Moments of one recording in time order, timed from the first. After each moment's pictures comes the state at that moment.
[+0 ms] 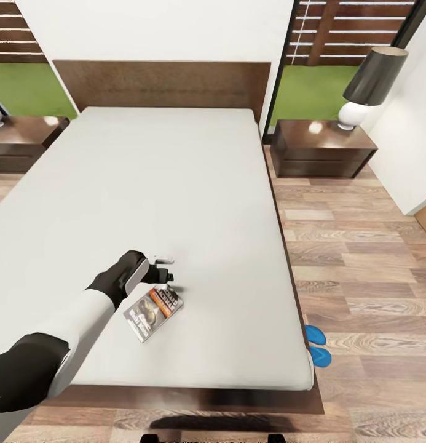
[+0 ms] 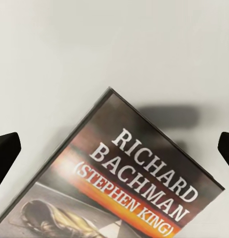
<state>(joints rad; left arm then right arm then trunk) -1.11 0.03 -0.34 -0.50 0.36 0.82 0.04 0.42 -0.09 0.33 0.04 0.07 0.28 0.00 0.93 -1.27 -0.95</state>
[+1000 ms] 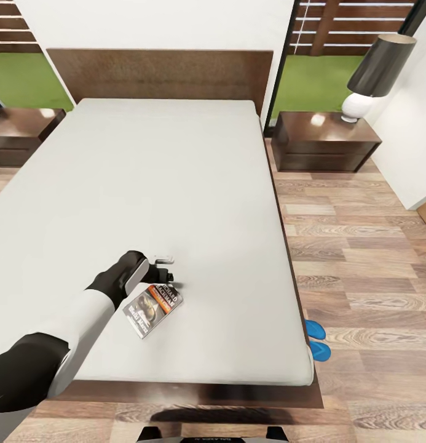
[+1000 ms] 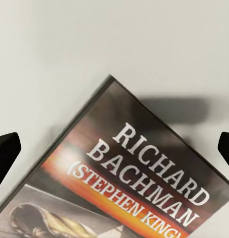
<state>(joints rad) -1.11 0.03 -0.34 -0.50 0.35 0.82 0.04 0.42 -0.08 0.33 0.04 0.07 0.28 -0.01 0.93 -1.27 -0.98</state>
